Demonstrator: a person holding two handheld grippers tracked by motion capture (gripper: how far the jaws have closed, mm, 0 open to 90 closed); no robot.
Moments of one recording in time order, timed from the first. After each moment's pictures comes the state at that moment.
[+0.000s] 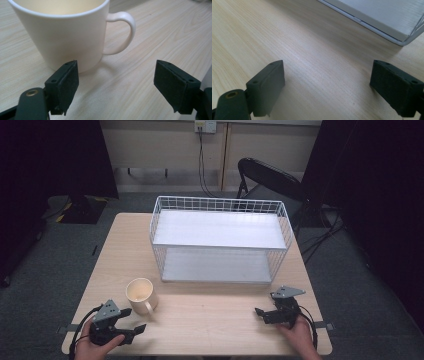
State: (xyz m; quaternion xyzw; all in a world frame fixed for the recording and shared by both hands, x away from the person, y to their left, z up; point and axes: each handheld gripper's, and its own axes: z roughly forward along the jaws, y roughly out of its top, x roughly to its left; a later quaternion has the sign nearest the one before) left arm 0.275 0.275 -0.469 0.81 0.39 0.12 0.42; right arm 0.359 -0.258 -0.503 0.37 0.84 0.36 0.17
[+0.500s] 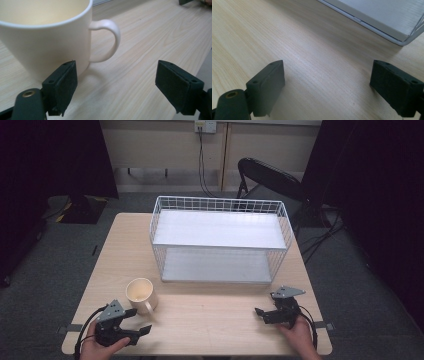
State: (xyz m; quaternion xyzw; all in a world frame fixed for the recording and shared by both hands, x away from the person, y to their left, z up) left arm 0.277 0.260 -0.469 0.81 0.38 0.10 0.44; right arm 0.359 -0.258 -0.503 0.37 0.84 0.36 0.17
